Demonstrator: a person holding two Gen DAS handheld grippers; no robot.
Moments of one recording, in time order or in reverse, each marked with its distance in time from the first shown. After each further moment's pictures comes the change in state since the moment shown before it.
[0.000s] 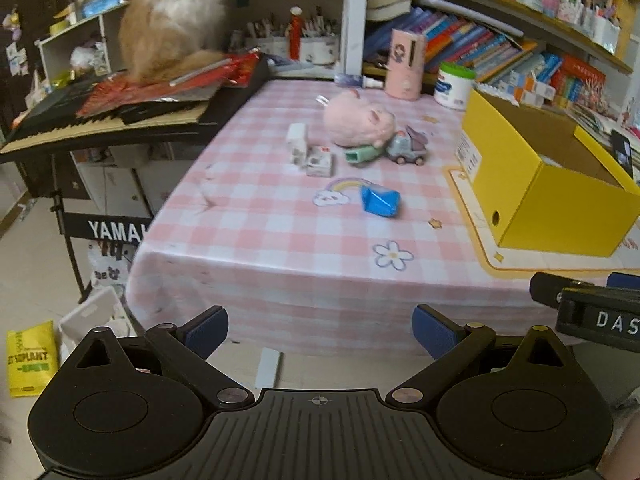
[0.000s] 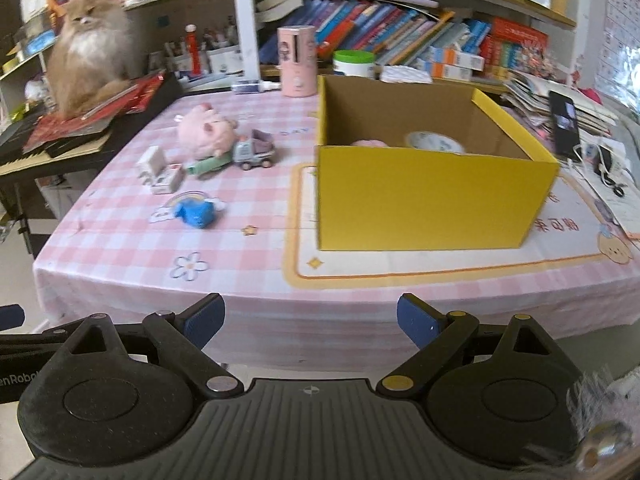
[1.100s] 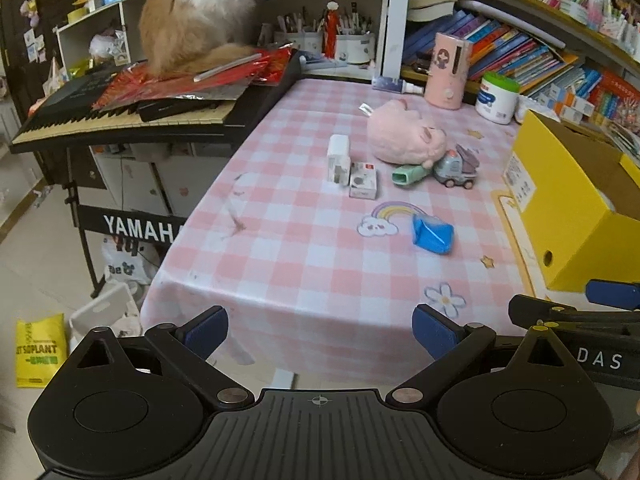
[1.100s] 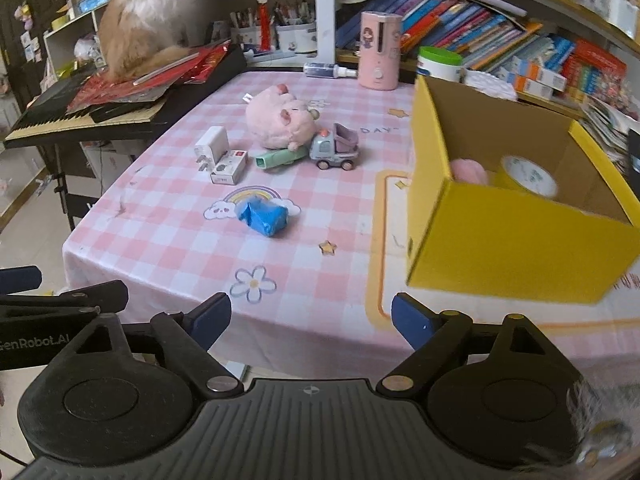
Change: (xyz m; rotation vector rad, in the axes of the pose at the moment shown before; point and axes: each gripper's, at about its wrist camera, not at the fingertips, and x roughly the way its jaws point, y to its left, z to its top) left arm 0.043 0.026 0.040 -0.045 0.024 0.054; right arm 0.051 0.044 0.036 -0.138 0.064 0.132
